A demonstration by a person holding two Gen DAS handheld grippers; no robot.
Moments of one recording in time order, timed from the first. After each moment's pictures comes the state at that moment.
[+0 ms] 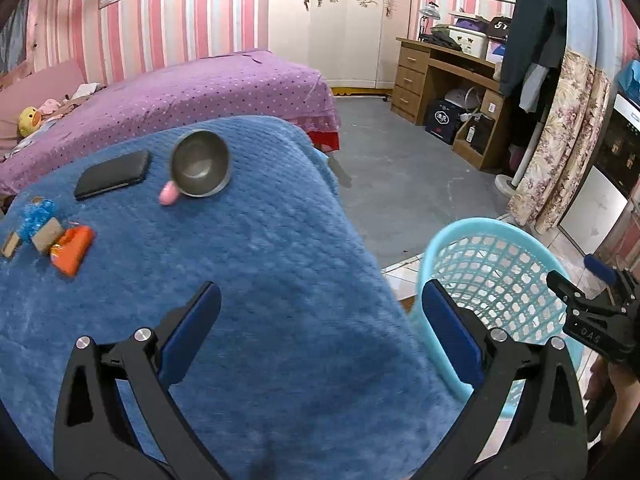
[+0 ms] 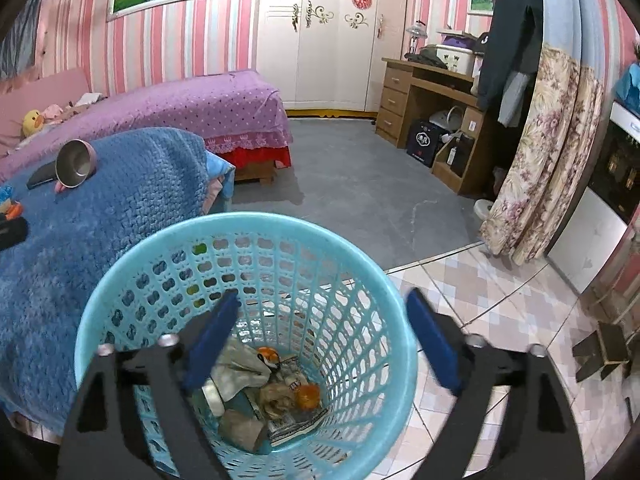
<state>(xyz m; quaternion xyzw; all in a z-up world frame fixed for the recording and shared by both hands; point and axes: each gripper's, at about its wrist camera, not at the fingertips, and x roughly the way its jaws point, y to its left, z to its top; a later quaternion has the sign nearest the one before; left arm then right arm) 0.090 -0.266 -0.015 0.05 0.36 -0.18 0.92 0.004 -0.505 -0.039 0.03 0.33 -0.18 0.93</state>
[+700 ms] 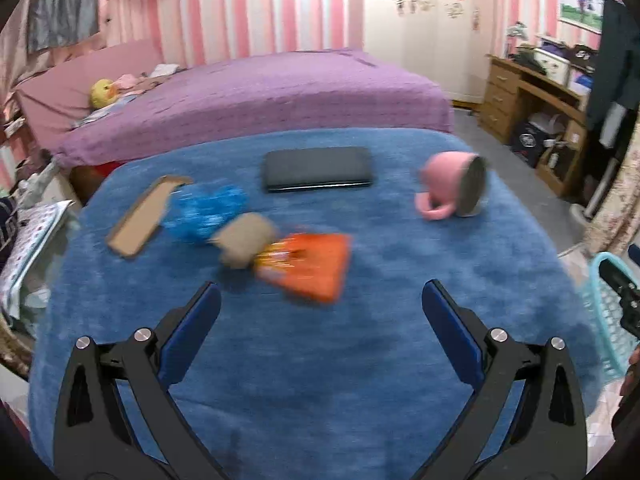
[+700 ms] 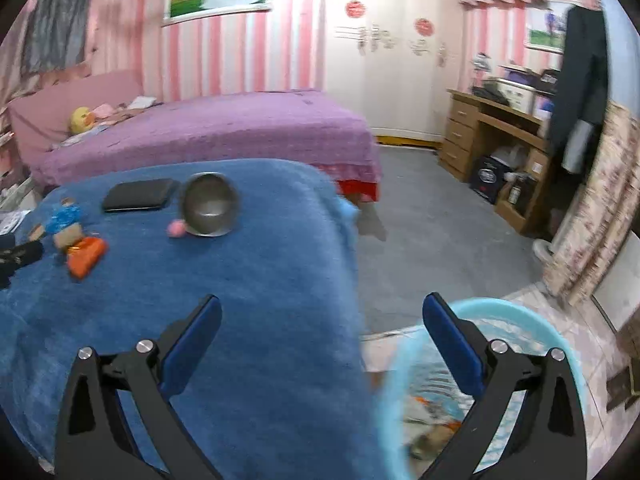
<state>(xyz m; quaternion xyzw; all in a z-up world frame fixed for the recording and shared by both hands) 0.168 -0.017 0.003 0.04 0.36 -0.04 0.93 0.114 -0.282 0.003 0.01 0.30 -0.08 0.95</state>
